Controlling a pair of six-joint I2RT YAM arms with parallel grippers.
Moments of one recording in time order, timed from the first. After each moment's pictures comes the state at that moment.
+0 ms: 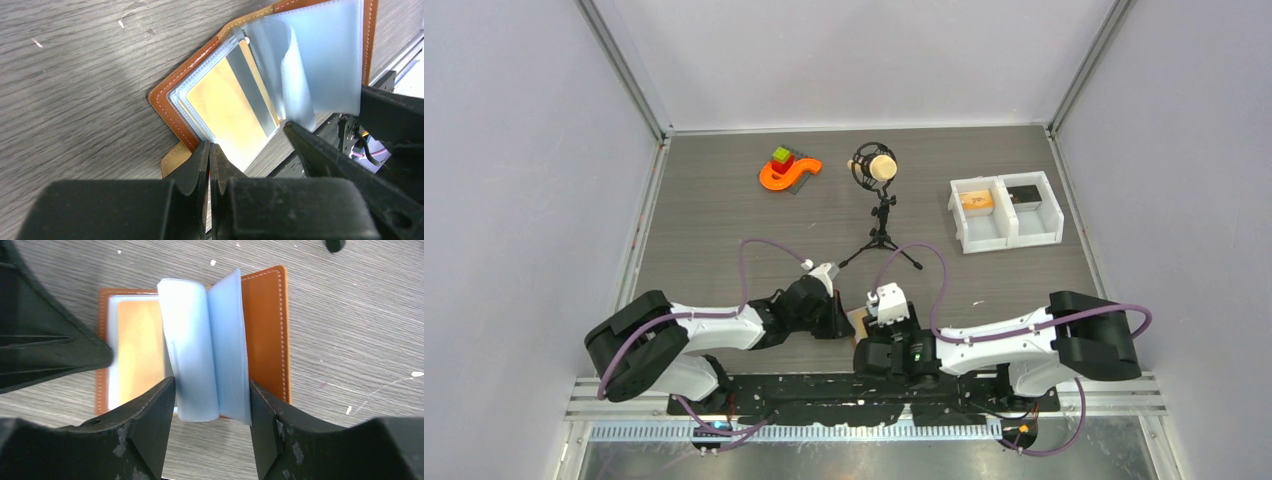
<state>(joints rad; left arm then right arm) -0.94 1.37 0.40 0.24 0.12 -0.89 1.48 1.43 0.69 -0.46 0.90 0.97</state>
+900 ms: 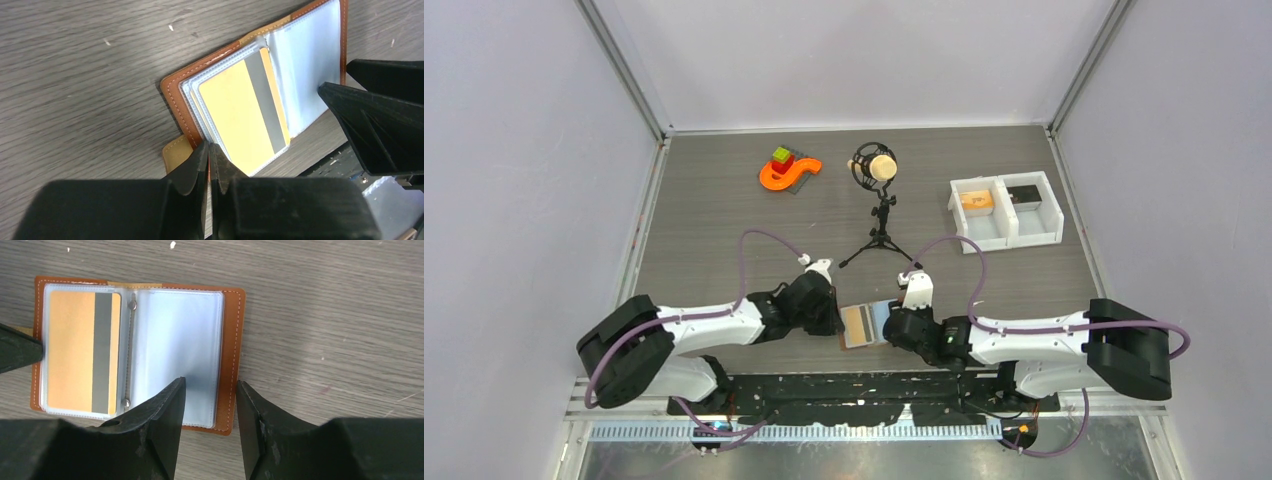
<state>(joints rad) -0.94 1.32 0.48 0.01 0.02 -0.83 1.25 1.22 0.46 -0.24 0.65 0.87</state>
